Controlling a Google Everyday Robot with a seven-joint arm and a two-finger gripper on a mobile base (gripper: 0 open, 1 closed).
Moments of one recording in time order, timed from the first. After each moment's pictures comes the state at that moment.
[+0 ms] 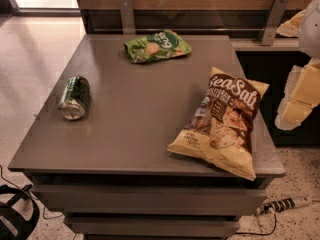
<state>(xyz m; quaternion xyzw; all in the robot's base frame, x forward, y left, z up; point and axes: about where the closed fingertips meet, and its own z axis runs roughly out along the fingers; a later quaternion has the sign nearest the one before) 0.438 -0.212 0.994 -0.60 0.78 -0.05 0.19</state>
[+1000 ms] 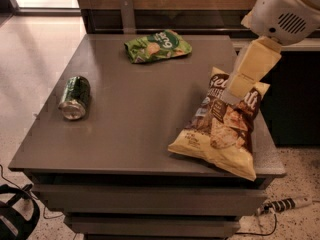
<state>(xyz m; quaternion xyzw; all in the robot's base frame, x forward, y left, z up) 0.484 -0.149 0.997 -0.56 0.79 0.02 0.22</state>
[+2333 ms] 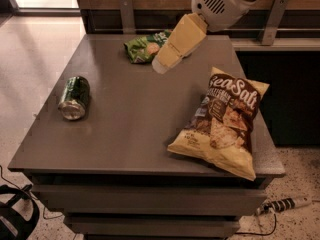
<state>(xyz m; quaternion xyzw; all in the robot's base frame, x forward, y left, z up) 0.530 -0.054 1.002 -0.45 0.85 0.11 0.25</state>
